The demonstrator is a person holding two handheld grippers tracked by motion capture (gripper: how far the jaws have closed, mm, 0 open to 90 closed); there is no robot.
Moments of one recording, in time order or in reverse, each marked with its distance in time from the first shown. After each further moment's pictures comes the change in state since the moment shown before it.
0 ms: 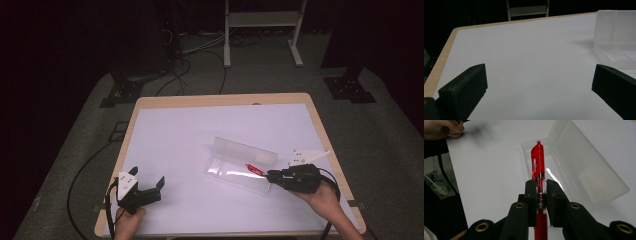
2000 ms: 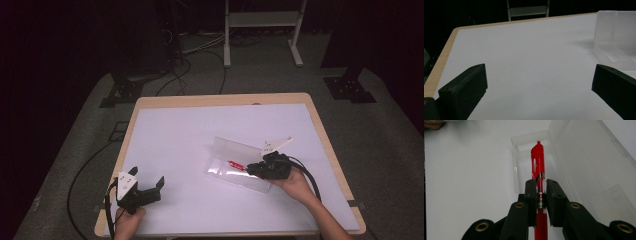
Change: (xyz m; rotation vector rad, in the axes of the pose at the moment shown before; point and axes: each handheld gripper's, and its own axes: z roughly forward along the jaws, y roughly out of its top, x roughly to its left) left arm 0.000 0.000 0.000 -0.001 0.000 -0.003; right arm -0.026 0.018 0.078 0.096 0.054 -0.009
